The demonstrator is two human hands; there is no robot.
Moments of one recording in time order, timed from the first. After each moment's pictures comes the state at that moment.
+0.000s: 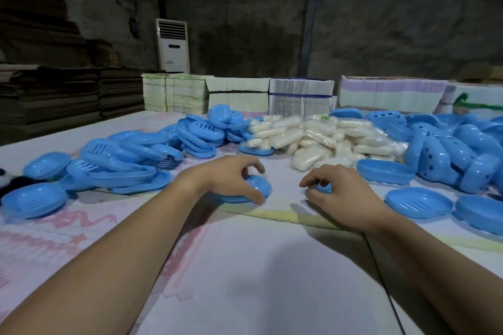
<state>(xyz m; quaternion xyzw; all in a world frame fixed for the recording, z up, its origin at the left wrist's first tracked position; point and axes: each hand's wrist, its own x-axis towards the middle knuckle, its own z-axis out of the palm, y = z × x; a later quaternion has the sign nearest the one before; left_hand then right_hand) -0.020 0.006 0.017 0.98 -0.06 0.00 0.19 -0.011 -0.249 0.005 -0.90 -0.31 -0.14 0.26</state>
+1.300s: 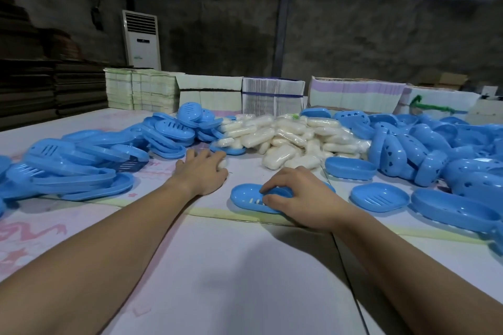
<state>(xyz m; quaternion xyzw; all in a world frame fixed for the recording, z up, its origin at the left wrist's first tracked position) 0.045 0.011 -0.028 0.99 0.07 0.09 0.07 -0.008 -0.245 0.000 -0.91 -0.35 -0.09 0.23</state>
